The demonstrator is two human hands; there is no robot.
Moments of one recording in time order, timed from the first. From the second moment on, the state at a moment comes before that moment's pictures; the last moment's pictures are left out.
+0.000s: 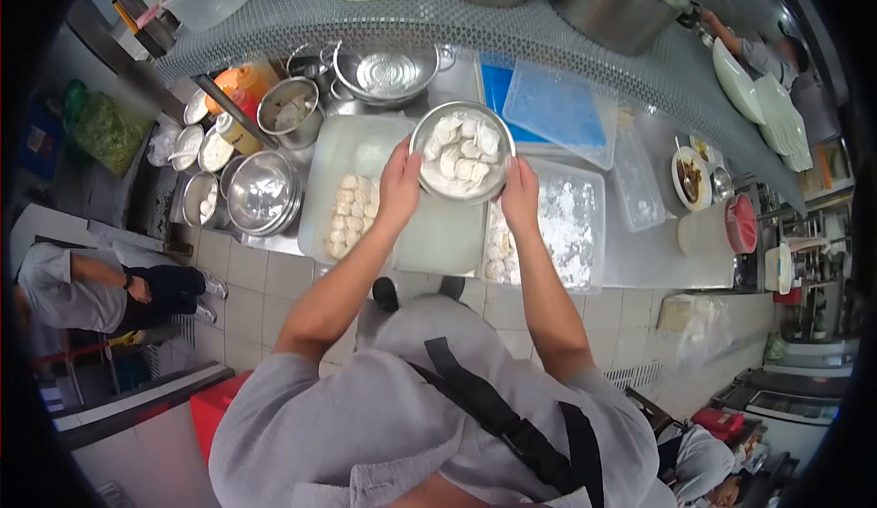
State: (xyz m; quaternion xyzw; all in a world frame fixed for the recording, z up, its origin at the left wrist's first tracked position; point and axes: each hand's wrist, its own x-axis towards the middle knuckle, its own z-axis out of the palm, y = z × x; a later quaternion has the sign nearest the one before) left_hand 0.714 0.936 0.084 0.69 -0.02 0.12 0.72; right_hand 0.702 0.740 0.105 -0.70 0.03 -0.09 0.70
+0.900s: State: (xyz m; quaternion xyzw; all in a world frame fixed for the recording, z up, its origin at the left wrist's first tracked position) left_hand 0.730 0.929 0.074 0.67 0.11 -0.09 0.73; right_hand 0.726 0.702 0.034 -0.75 0.13 0.00 0.65
